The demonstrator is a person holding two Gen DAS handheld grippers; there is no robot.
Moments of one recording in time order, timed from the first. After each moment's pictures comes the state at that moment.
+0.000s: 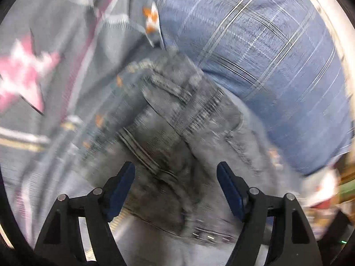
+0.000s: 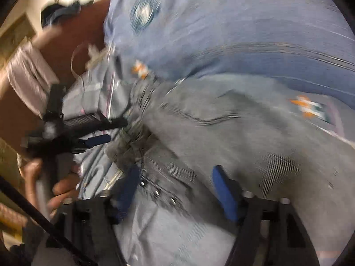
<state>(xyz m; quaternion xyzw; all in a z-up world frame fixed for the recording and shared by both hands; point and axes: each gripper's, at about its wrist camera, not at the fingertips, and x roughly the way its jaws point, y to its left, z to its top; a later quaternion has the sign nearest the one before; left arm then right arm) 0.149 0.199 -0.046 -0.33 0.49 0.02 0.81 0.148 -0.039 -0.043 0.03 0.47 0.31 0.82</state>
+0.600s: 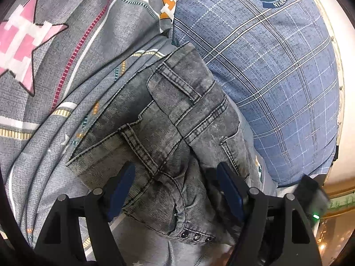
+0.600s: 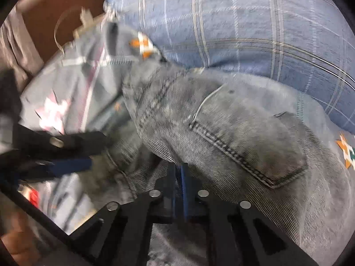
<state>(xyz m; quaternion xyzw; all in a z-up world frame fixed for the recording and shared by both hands) 0.152 0.210 -0.059 -0.41 0.49 0.01 0.77 0.206 0.035 -0.066 -0.02 0.46 0.30 0.83</state>
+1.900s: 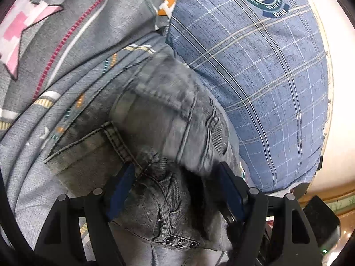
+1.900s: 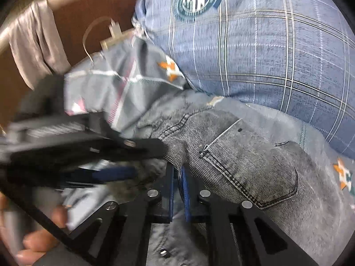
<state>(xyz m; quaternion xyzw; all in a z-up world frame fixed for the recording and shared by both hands) 0.156 0.215 -0.078 -0.46 0.46 -0.02 0.76 0.177 0.040 -0.041 -0.03 0.40 0.36 0.84</state>
